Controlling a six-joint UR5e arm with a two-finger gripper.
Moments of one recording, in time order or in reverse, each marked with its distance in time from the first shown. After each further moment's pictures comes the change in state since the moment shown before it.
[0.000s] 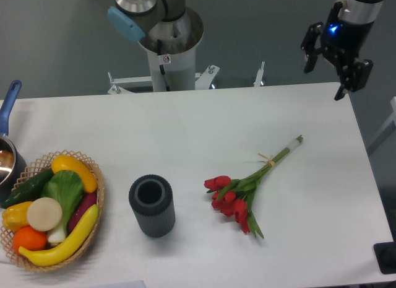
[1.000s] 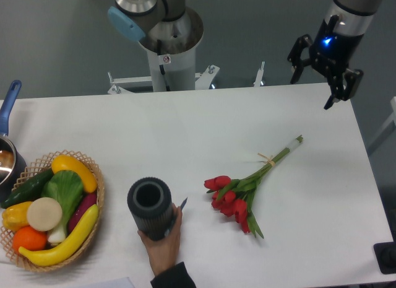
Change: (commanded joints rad) arm -0.003 0.003 -0.118 0.037 -0.110 -0.193
